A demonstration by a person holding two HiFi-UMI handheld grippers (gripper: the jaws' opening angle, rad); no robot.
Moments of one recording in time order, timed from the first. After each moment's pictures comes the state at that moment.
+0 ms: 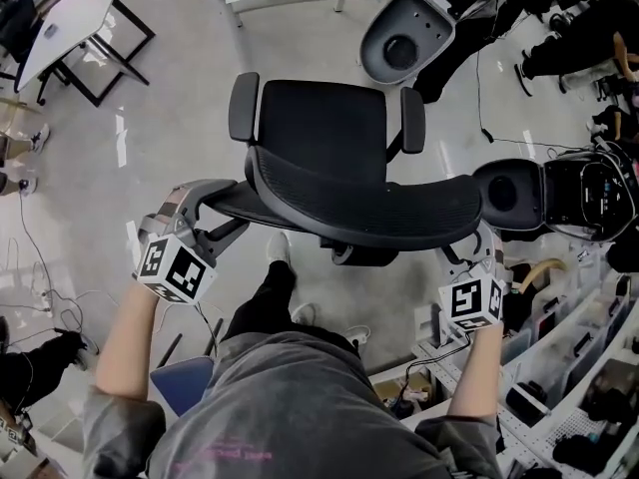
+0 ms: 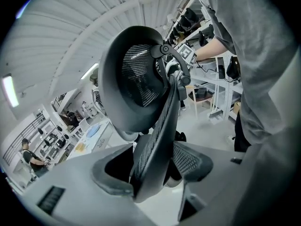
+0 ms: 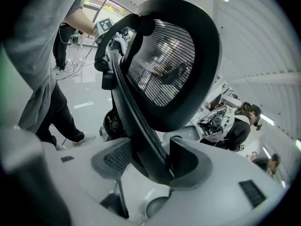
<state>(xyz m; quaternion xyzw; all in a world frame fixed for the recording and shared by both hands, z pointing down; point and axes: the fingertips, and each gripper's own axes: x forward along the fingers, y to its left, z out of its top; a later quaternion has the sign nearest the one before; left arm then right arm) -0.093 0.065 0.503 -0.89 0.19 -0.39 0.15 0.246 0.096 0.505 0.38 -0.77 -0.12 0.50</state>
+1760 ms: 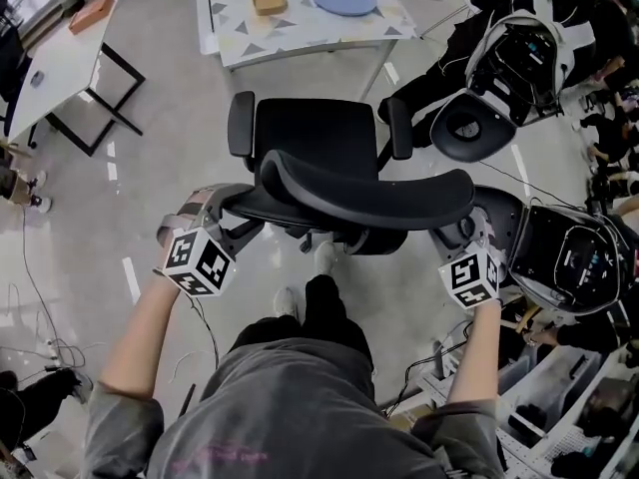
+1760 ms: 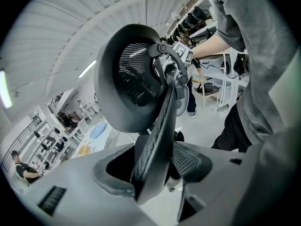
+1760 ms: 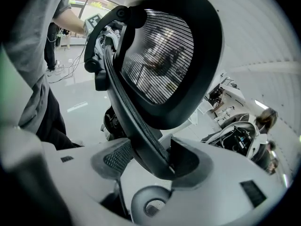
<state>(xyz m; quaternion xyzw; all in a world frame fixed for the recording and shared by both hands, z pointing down) -0.110 -0.145 0.506 -0.89 0.17 -0.40 0.16 0.229 -0.117 0.512 0.40 -0.75 -0.07 0.52</state>
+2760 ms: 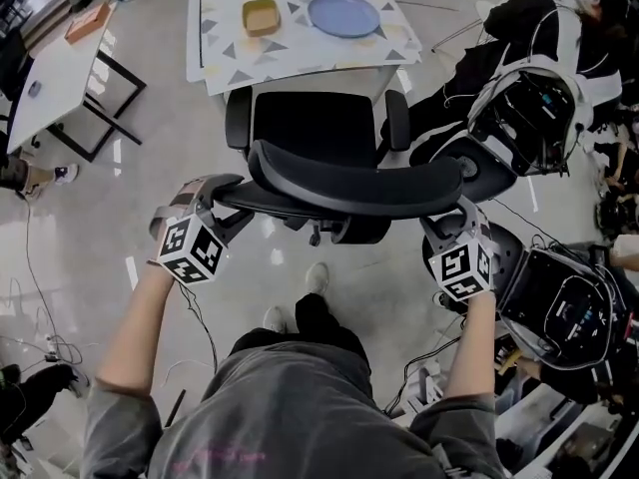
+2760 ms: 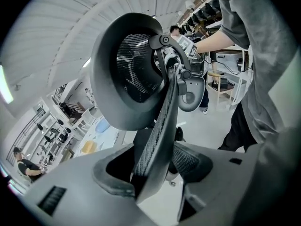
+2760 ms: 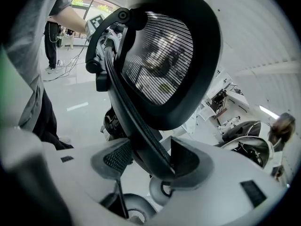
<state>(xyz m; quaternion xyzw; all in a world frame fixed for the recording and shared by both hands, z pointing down) -0.074 -0.281 0.512 -0.86 0.20 -0.44 0.13 0.264 -0.269 0.513 0.38 -0.77 -0.09 0.51</state>
